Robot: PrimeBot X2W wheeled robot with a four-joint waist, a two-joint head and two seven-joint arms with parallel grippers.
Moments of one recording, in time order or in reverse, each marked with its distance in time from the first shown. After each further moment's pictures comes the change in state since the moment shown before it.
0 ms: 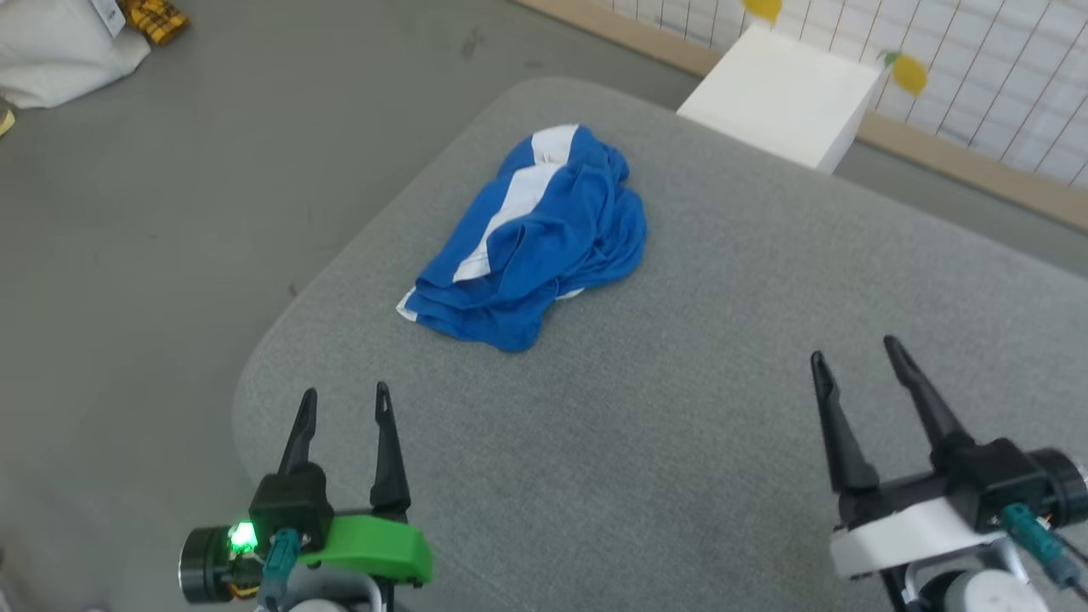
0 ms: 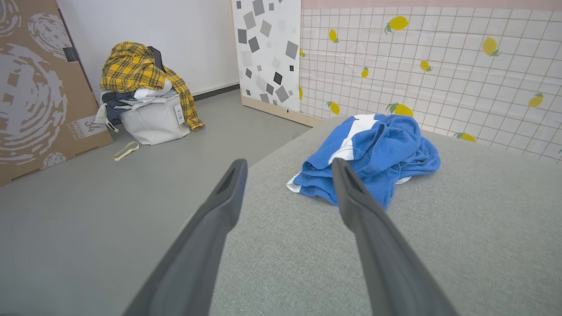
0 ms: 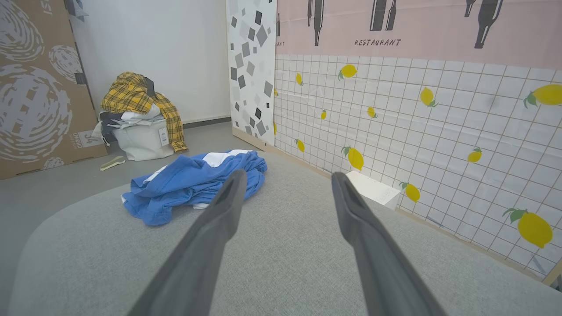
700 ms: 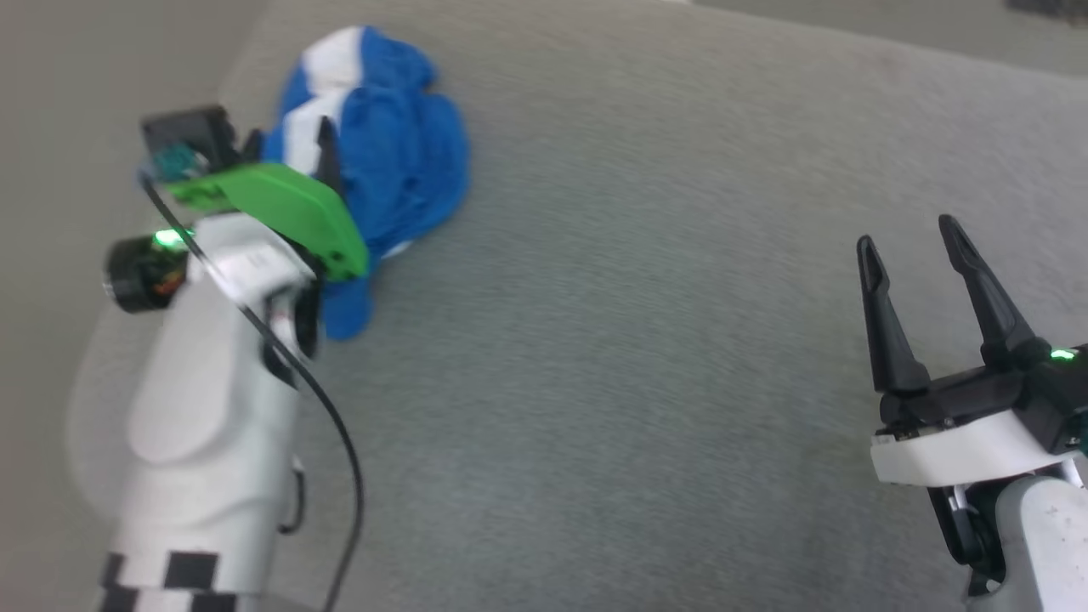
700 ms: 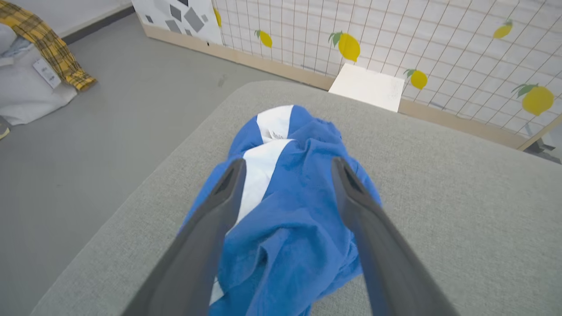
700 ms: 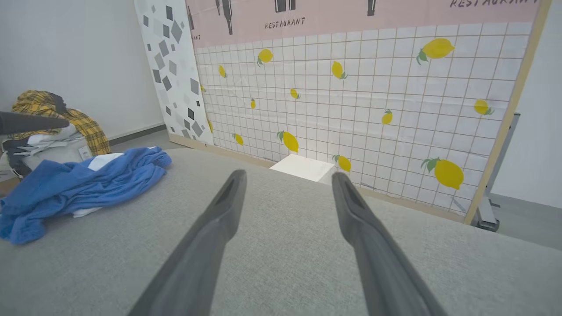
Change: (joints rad) left arm -0.678 0.091 0.042 0.337 -0.229 -0.016 0.419; right arm -0.170 -0.115 0.024 -0.057 0.101 0.000 -0.008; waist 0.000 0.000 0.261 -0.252
